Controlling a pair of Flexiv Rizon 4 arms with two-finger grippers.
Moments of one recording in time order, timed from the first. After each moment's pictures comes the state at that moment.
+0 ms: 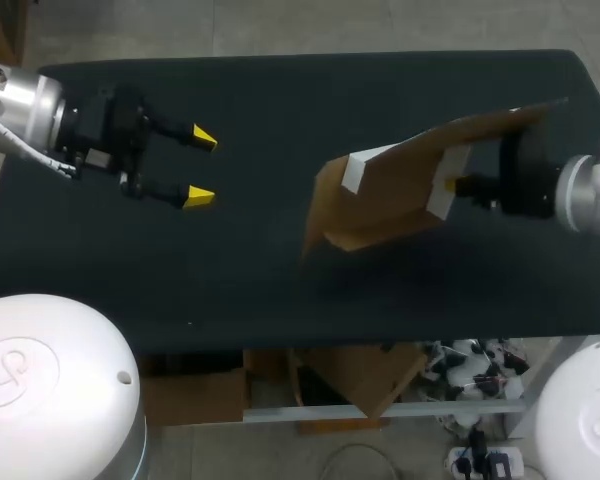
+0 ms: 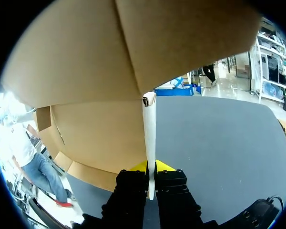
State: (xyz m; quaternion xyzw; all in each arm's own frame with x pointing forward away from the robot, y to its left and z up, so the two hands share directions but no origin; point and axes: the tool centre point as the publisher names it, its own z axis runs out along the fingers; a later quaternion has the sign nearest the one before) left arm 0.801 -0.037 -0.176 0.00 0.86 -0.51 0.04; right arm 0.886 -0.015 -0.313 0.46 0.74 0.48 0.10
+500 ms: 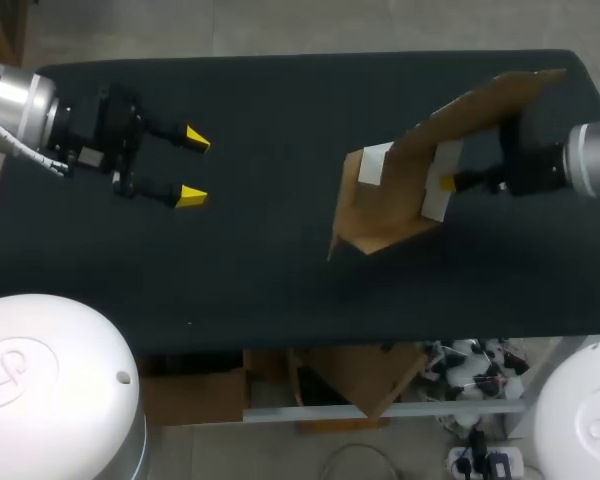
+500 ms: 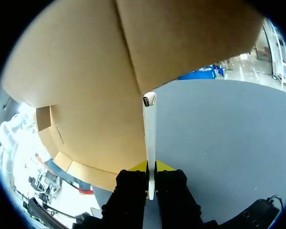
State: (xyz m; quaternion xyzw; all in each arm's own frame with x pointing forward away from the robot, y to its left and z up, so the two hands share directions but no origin) left arm 0.802 -0.028 -0.179 -0.01 0.86 -0.51 0.03; right arm 0.892 -0.008 -0.320 0.41 0.78 0.47 -0.04
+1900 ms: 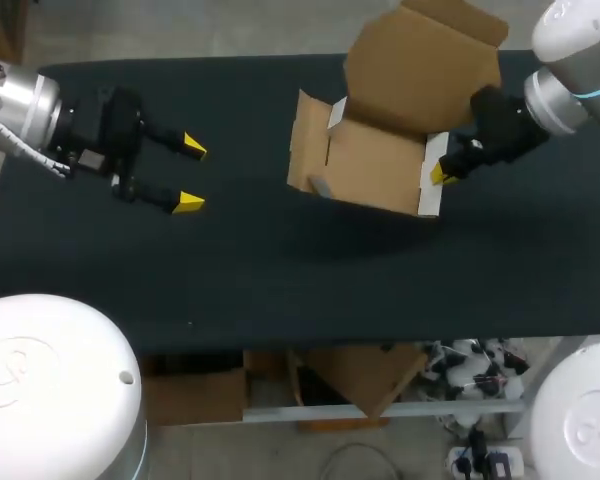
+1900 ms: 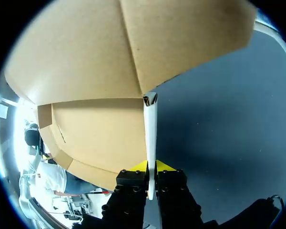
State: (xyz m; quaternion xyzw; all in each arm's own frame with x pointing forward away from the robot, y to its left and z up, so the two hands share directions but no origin) left arm 0.802 -0.021 -0.193 -0.02 0.88 -0.47 0.03; right arm 0.904 -0.001 -0.327 0.60 0.73 0.28 -0.15
